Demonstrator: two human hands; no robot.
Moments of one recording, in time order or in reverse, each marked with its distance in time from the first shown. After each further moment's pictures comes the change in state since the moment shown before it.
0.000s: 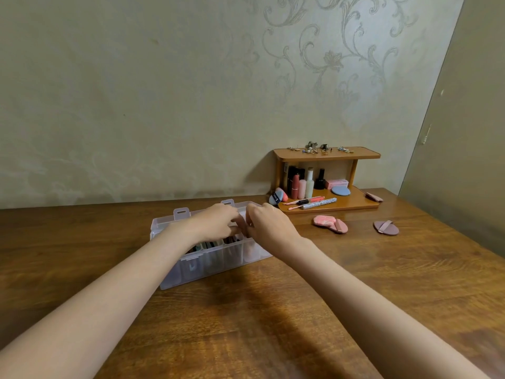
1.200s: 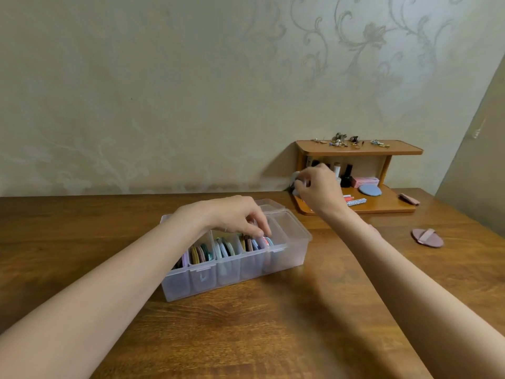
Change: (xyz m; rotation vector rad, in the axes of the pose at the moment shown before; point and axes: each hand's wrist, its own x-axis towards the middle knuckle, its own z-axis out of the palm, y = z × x) left_hand 0.023 -0.015 -0.017 -0.169 -0.212 0.124; right_hand 0.070 0.074 0.002 0.207 0.283 0.292
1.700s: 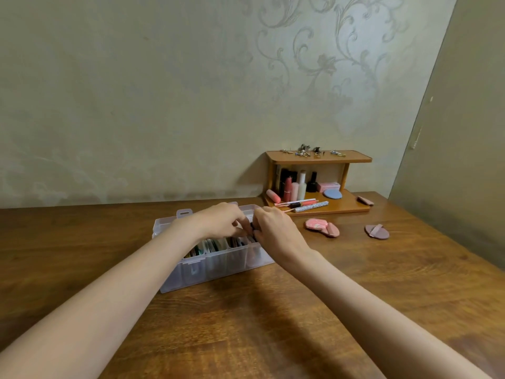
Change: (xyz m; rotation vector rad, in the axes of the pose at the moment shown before) left_hand 0.004 0.018 0.021 0.105 0.150 -0.063; right_hand -0.091 -0.025 -0.017 -0.197 -0.154 -0.322
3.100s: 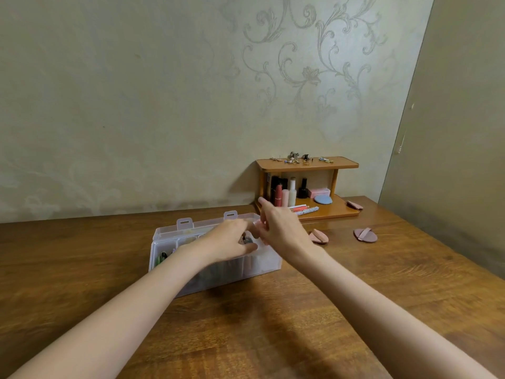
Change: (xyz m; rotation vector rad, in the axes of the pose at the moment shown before) left_hand -0.008 0.039 0.021 -0.101 0.155 0.044; right_hand -0.002 0.015 -0.024 0.137 0.037 0.158
